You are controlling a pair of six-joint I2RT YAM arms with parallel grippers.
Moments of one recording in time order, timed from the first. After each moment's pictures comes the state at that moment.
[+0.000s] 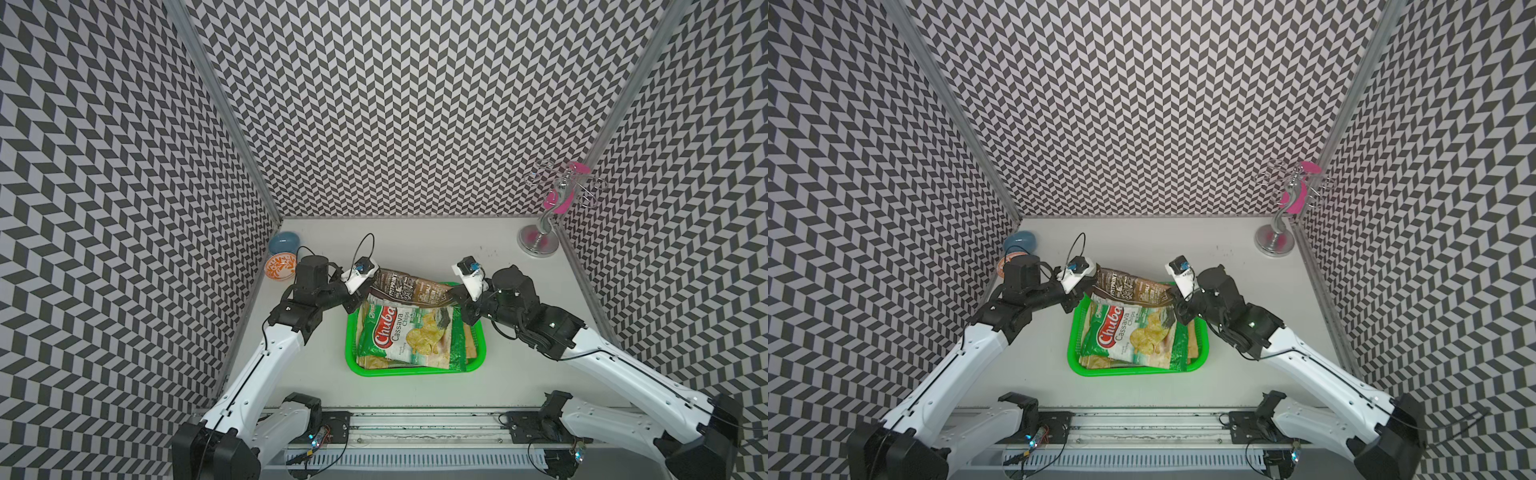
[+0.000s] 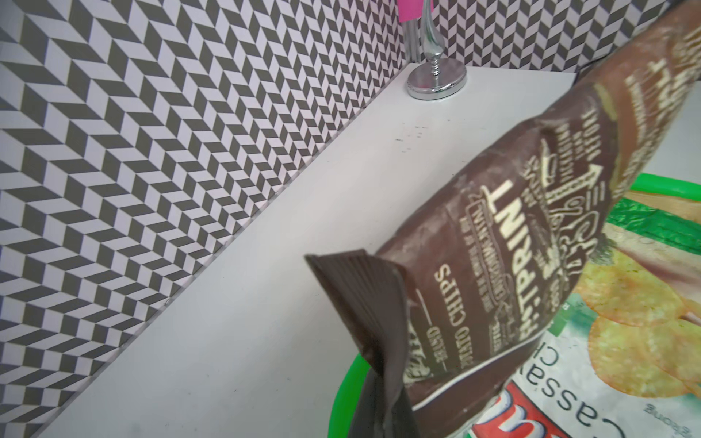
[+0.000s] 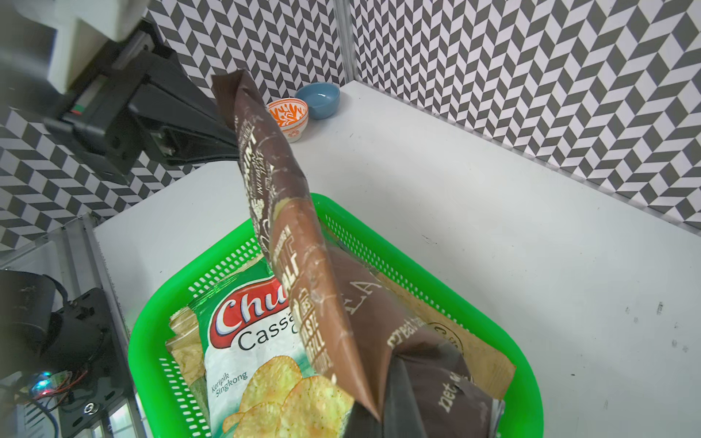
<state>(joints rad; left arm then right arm) -0.23 1.03 0.82 -0.32 0.50 0.56 0.77 1.06 0.91 -0.33 -0.05 0.05</state>
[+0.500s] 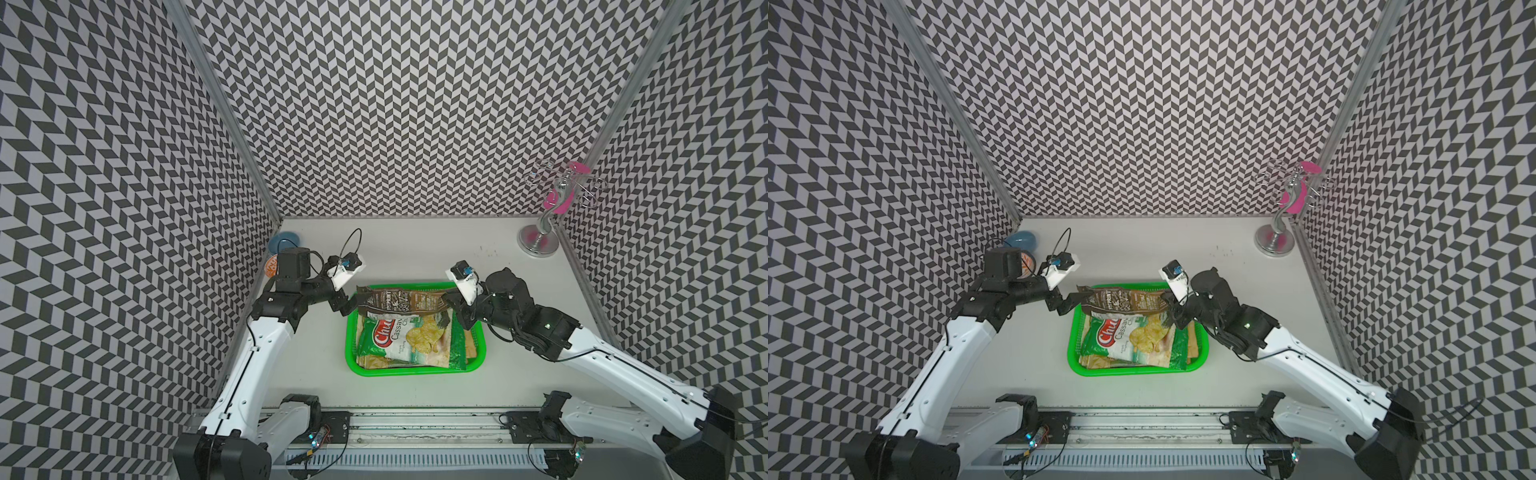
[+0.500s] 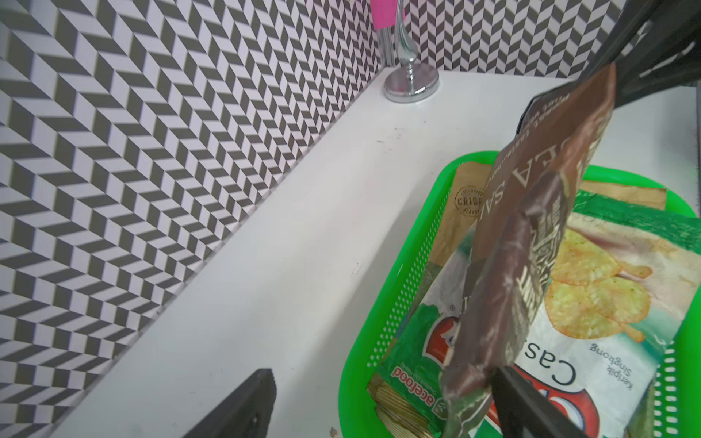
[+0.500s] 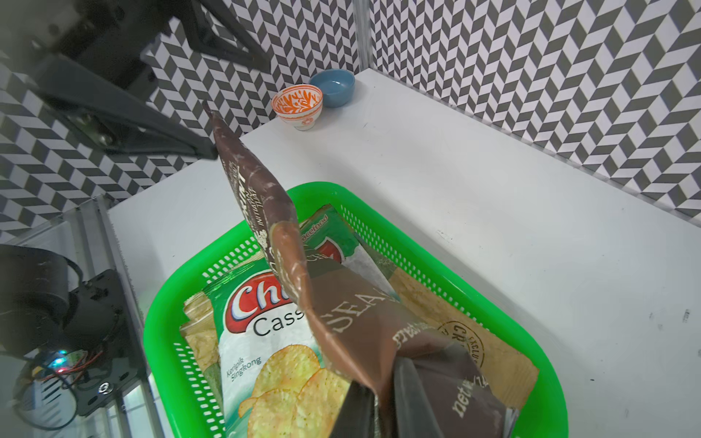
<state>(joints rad) -0.07 1.06 1.02 -0.61 0.75 0.74 0.80 1.06 0.91 -0.35 -0.07 0.03</state>
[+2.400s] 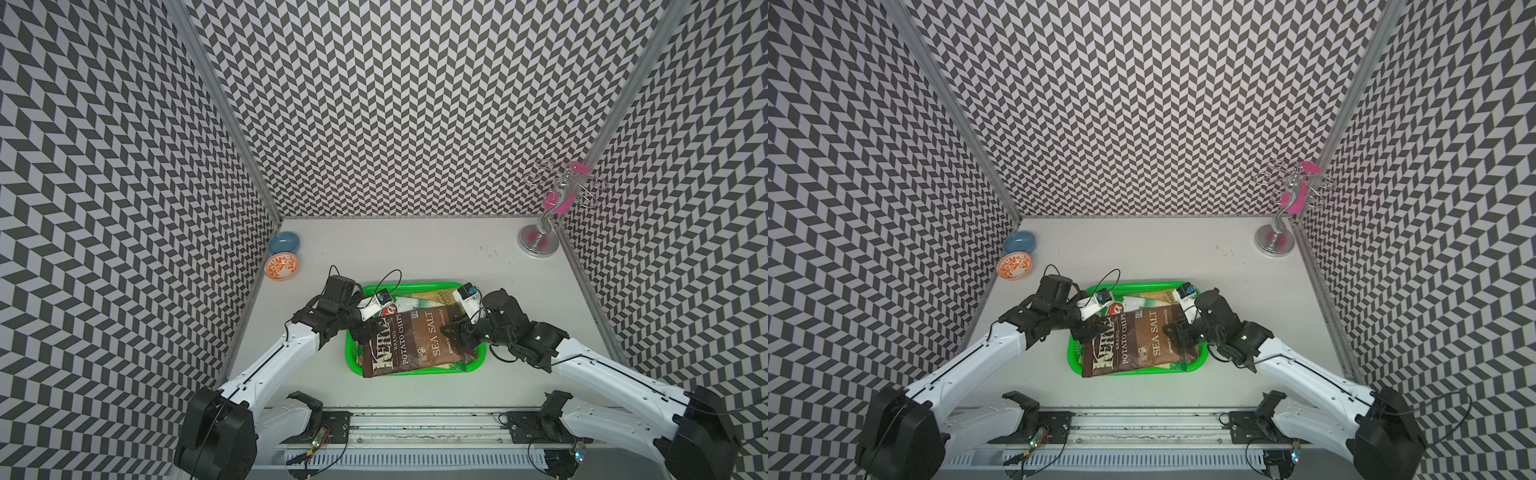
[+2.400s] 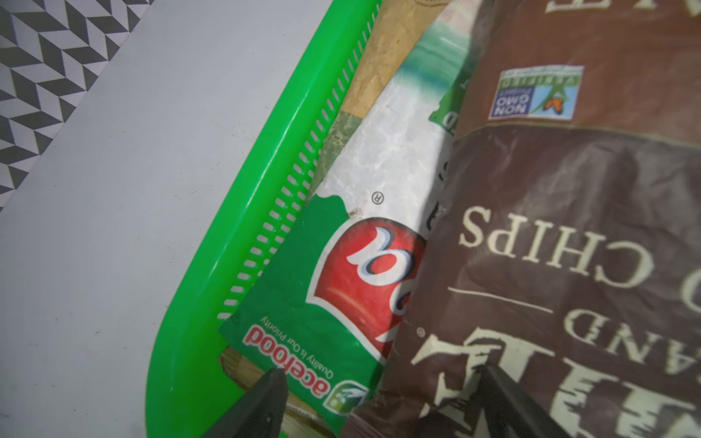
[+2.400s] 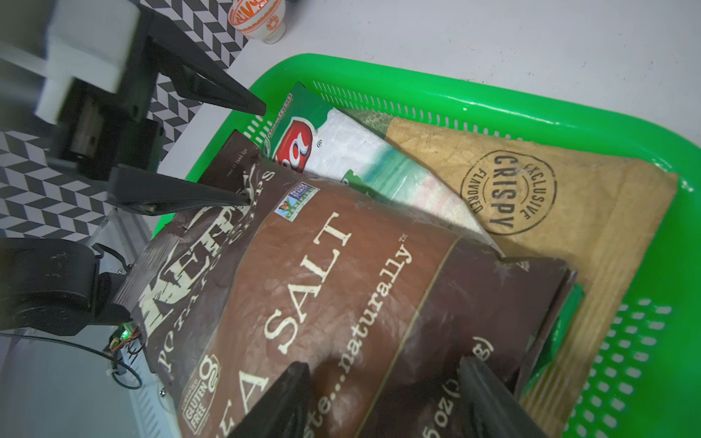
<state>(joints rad) -0.39 1.14 0.70 -0.45 0.30 0.65 0.74 1.05 0.64 -0.29 -0.21 0.31</state>
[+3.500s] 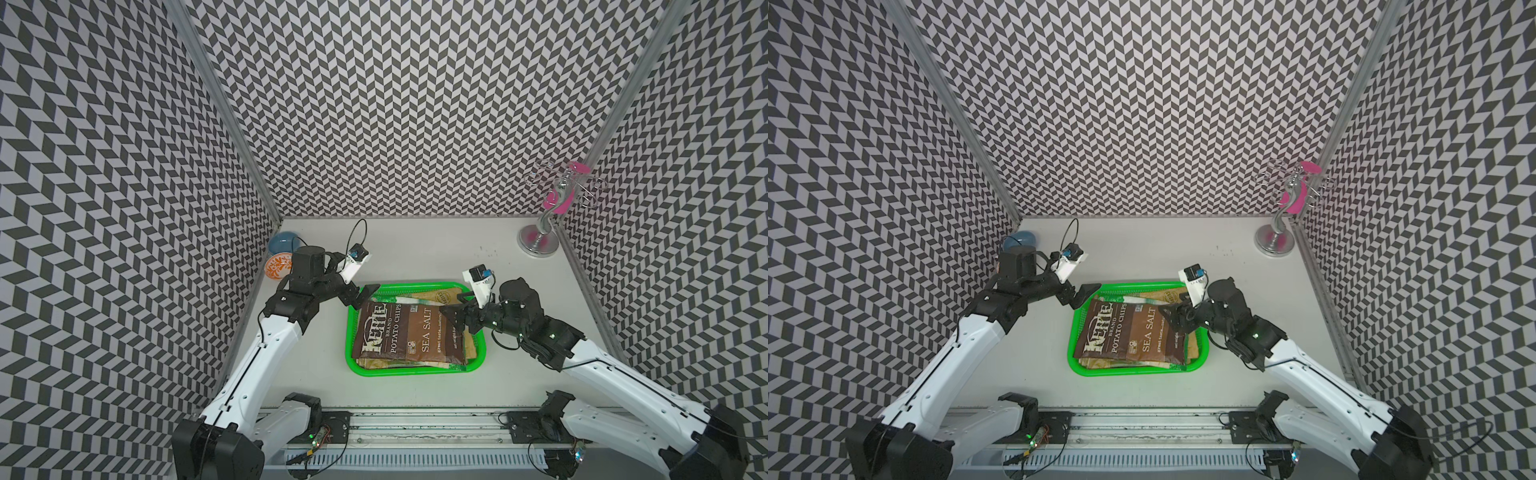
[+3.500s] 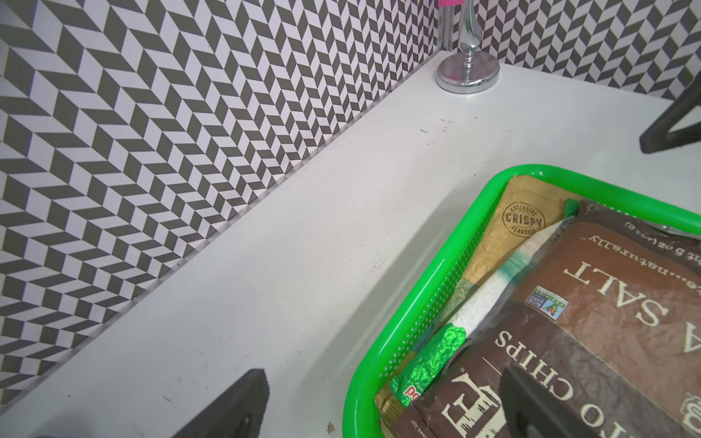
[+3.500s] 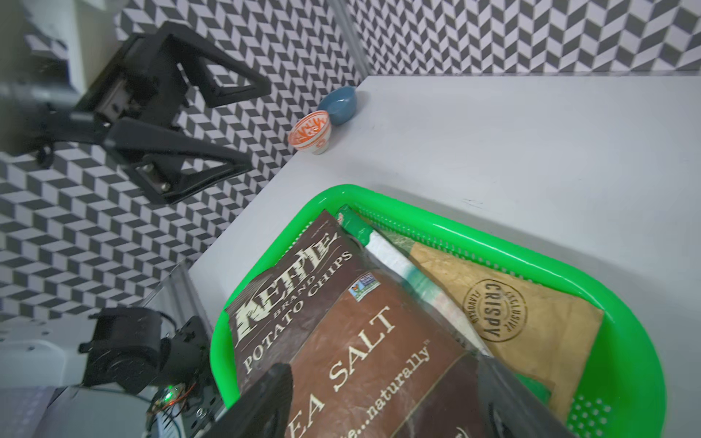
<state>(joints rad) -0.19 1.07 0.94 -0.44 0.49 0.46 0.69 0.98 0.71 -0.18 -0.26 0.32</state>
